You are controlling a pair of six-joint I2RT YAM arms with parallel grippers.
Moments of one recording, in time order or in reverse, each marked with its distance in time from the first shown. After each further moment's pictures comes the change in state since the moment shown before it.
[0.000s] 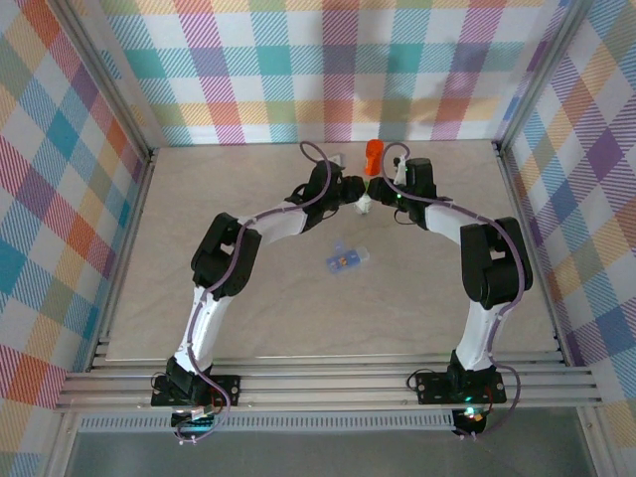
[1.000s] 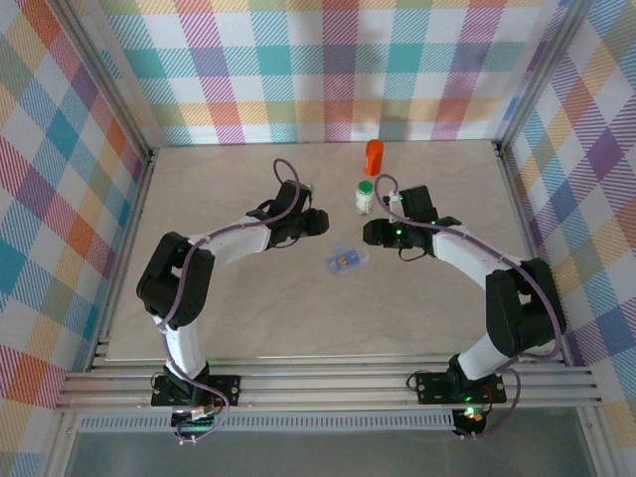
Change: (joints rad) left arm 0.051 -0.402 -0.459 -0.311 -0.012 0.154; right arm 0.121 -0.333 -0.254 -0.382 -0.047 -0.100
